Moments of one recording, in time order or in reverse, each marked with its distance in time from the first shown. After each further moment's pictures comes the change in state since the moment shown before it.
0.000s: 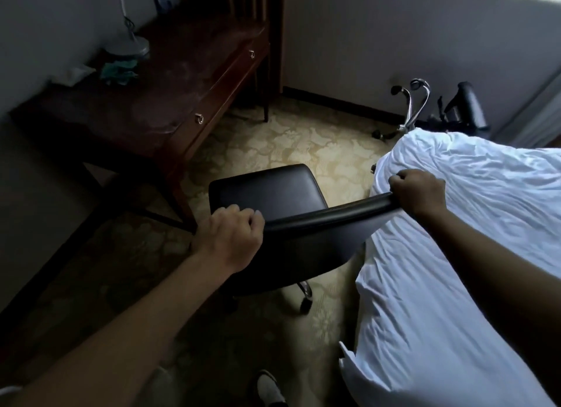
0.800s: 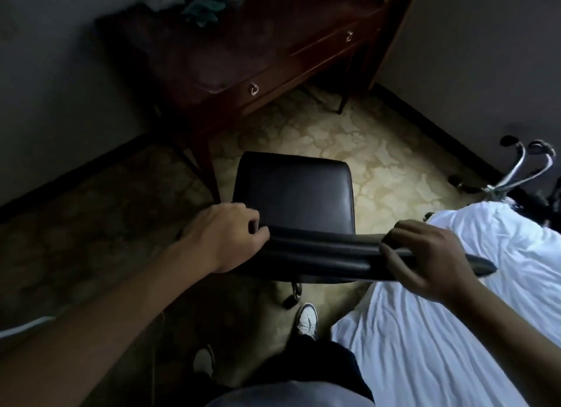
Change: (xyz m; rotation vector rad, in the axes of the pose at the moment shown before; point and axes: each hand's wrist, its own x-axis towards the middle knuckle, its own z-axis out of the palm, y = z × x) left_hand 0.081 0.069 0.026 -0.043 -0.094 -0.298; right_hand 0.124 0.018 -0.004 0.275 -0.219 -1.158
